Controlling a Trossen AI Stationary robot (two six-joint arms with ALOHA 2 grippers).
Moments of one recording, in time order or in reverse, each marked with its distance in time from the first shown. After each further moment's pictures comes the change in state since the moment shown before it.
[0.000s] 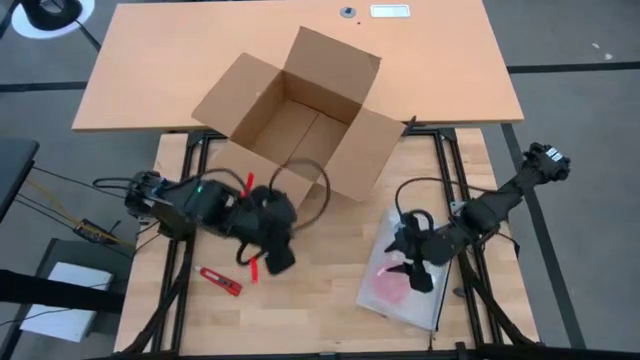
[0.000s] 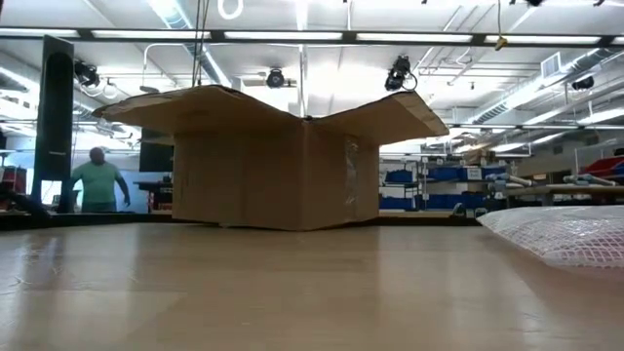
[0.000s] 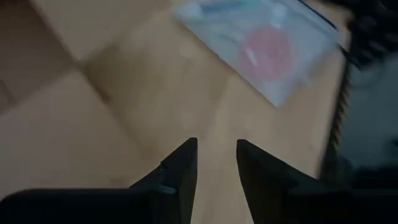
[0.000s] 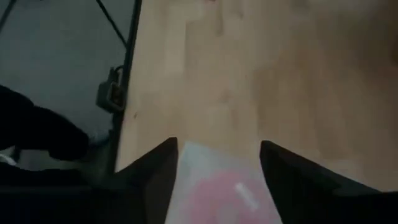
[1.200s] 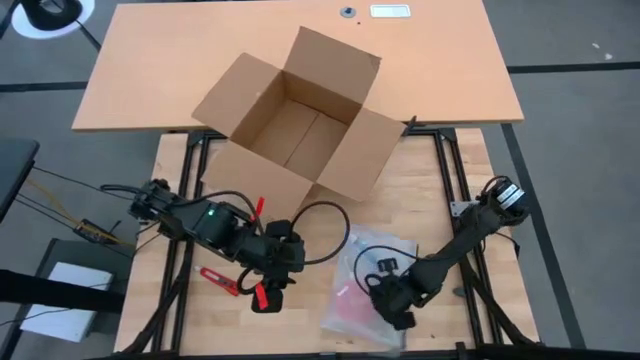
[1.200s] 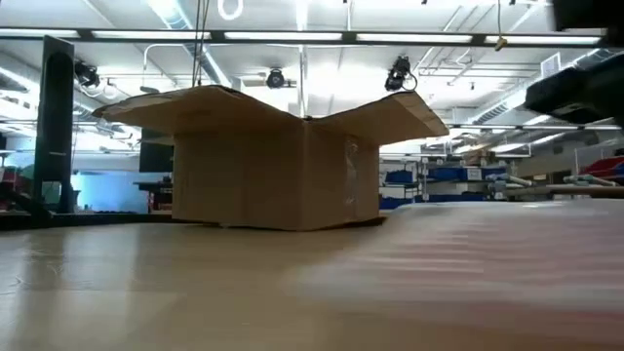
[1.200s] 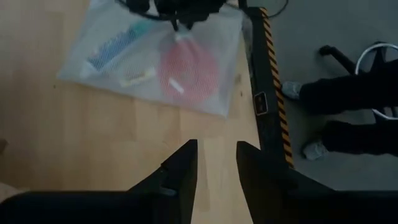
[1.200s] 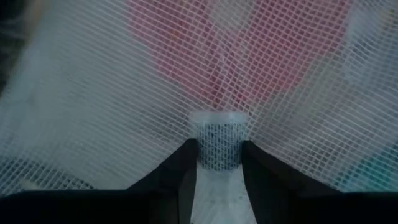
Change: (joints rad) left arm -0.092 0.065 0.001 0.123 0.294 0.304; right arm 0.096 0.595 0.021 0.019 -0.190 -0.057
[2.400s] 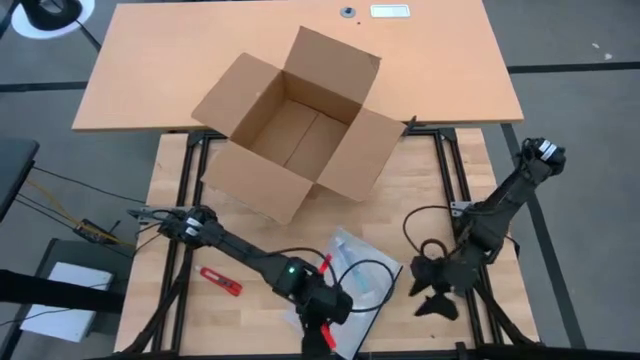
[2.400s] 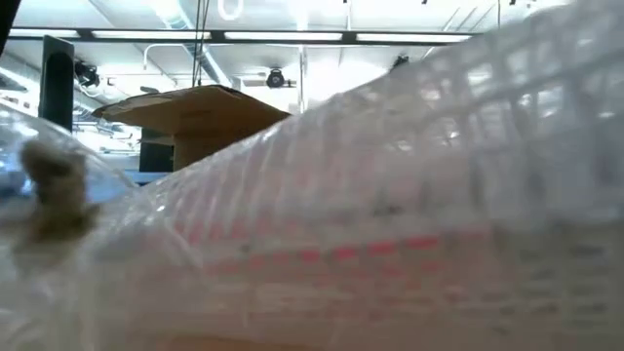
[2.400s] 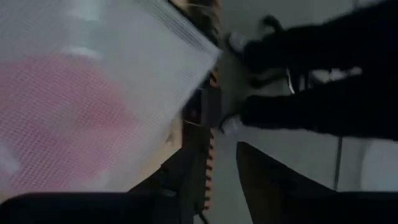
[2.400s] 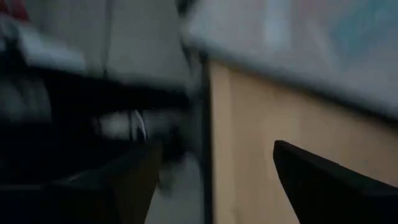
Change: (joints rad) left arm -0.006 0.394 0.000 0.316 0.371 -0.245; right arm 0.136 -0.673 -0.407 0.415 -0.016 0.546
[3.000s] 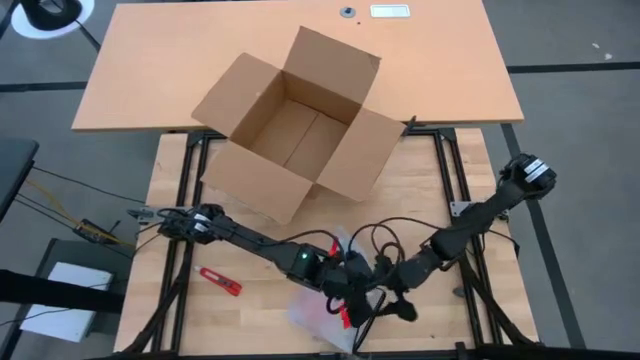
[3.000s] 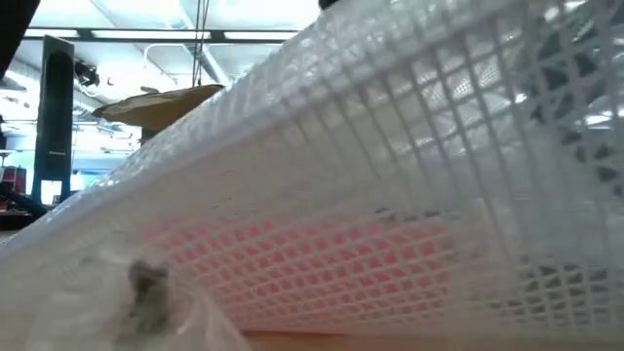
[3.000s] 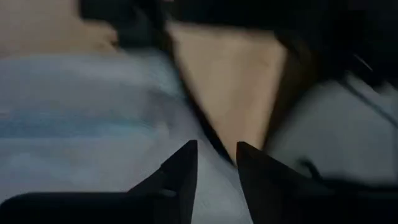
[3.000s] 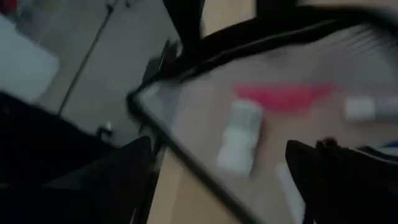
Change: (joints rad) left arm 0.076 0.032 -0.003 0.248 -0.432 -0.195; right arm -0.210 0.327 0.001 0.392 -0.055 -0.454
